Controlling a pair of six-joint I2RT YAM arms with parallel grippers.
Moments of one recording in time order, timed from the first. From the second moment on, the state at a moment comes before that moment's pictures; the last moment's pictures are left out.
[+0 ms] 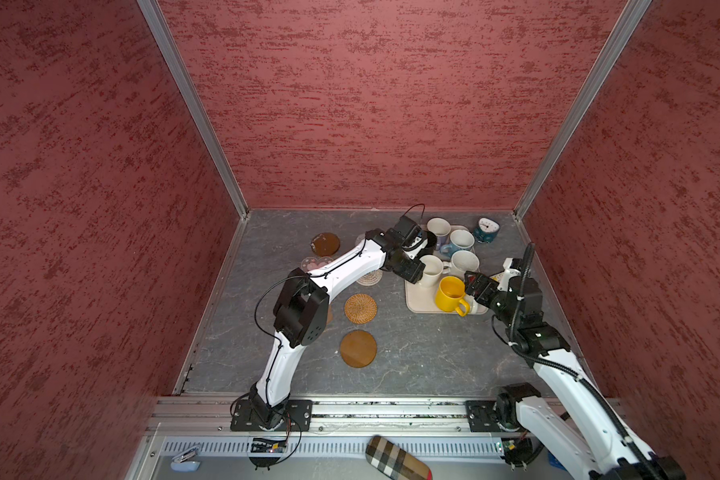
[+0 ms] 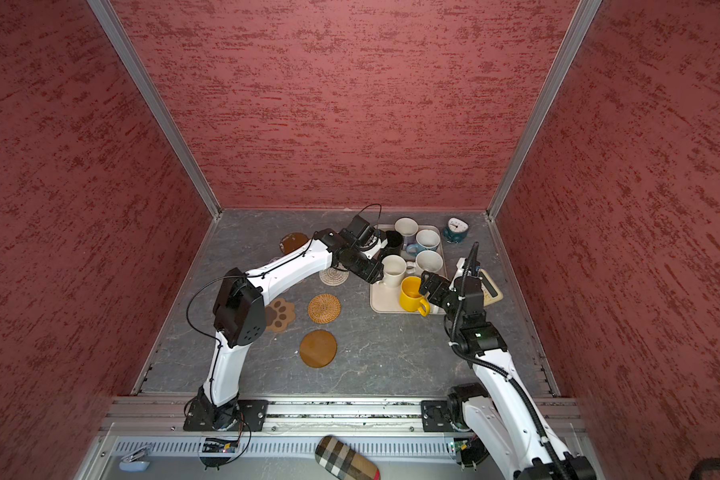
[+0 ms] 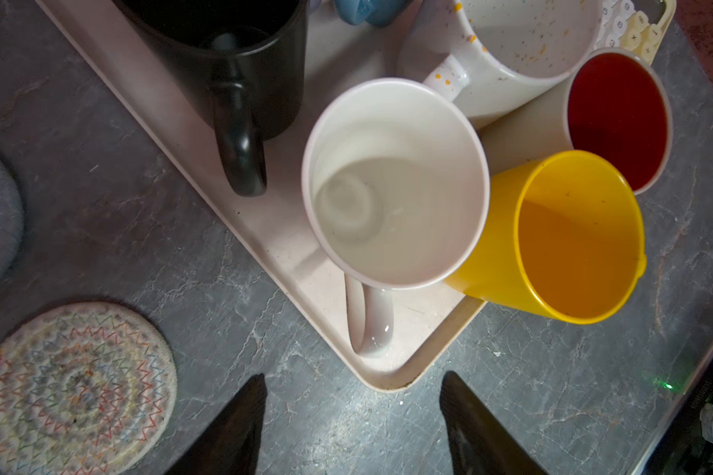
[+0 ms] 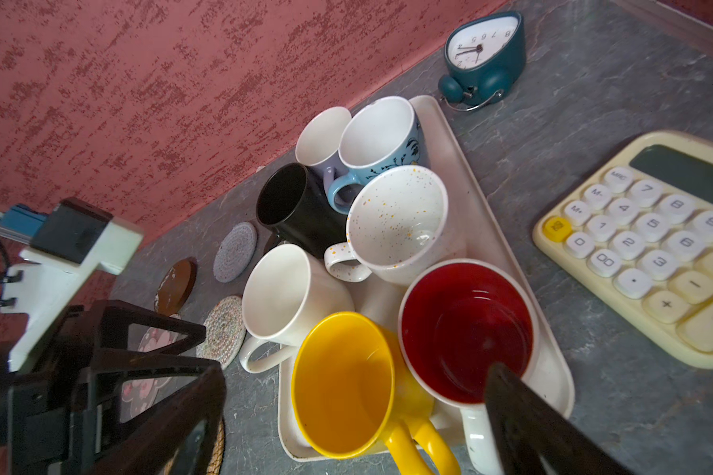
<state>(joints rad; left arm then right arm) -0.75 2.15 1.93 -0.85 0.17 -0.10 0.14 0.78 0.53 -0.18 -0.01 0.61</state>
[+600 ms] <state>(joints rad) -0.81 2.29 2.07 -0.90 0.12 -0.09 0.14 0.75 0.49 -0.18 0.01 0.62</state>
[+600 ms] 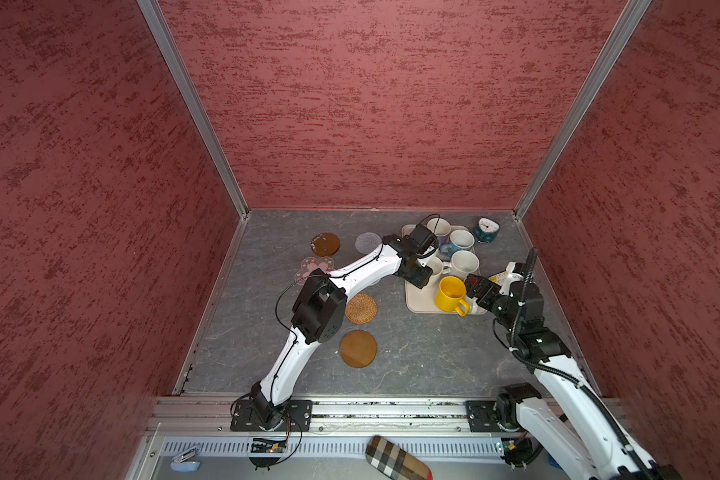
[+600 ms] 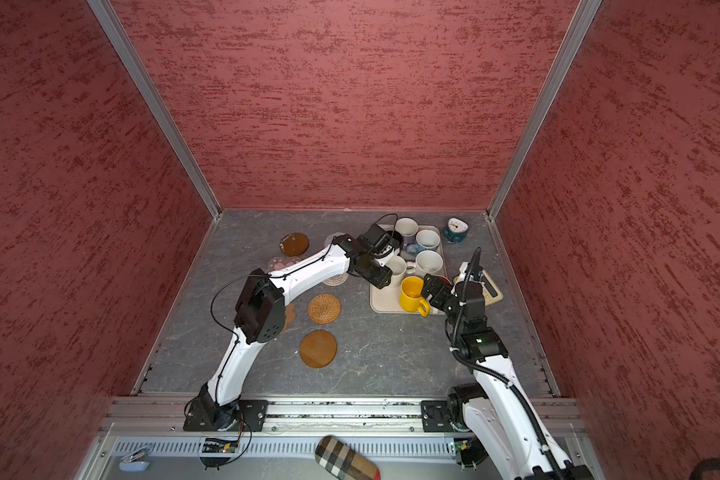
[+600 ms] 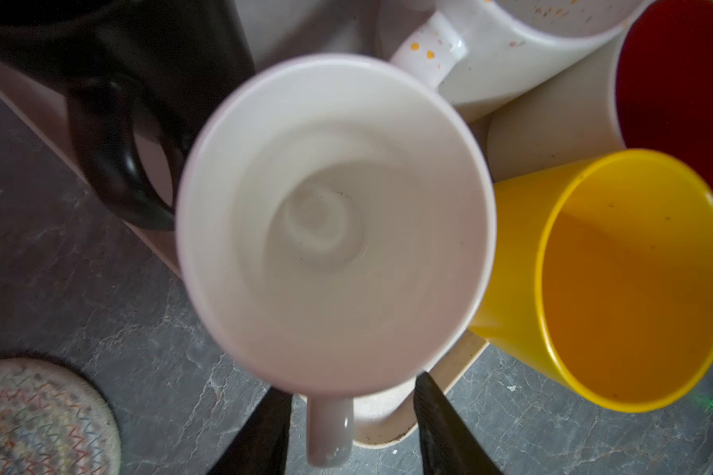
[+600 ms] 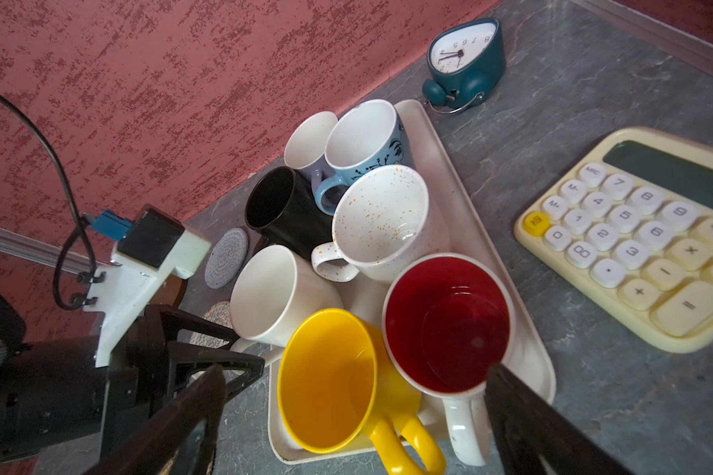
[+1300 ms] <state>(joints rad) -0.81 2.35 2.09 -0.92 0.03 -0.10 0.14 0.74 0.48 -0.17 0.01 0.64</state>
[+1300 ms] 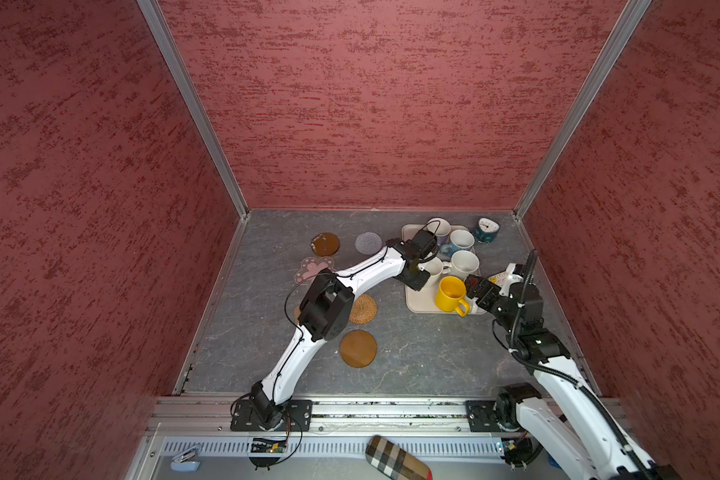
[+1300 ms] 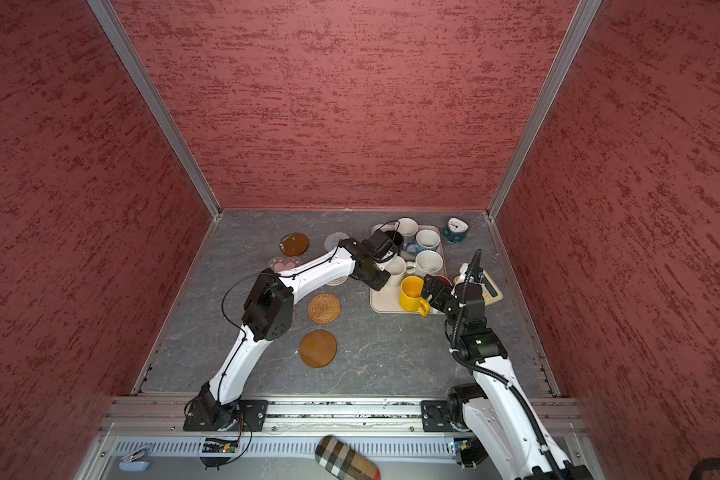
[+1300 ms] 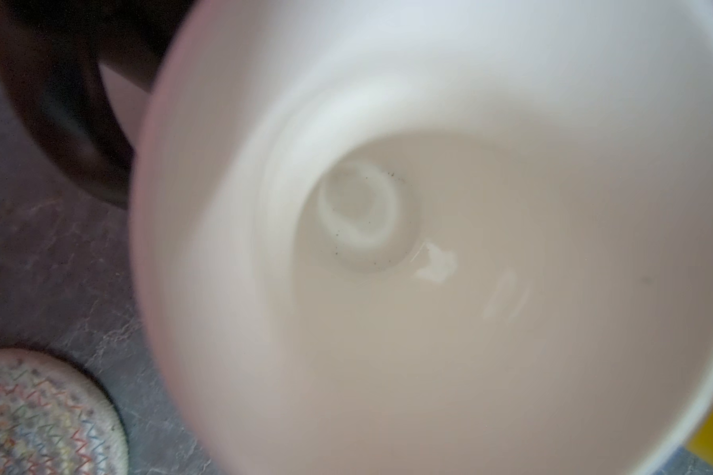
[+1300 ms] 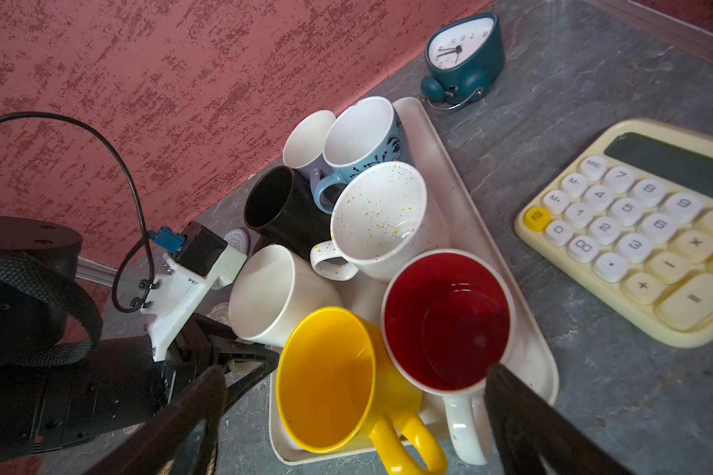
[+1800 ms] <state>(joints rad) -0.82 2.35 2.09 -0.92 0.01 -0.11 0.14 0.73 0.46 -0.16 0.01 0.64</state>
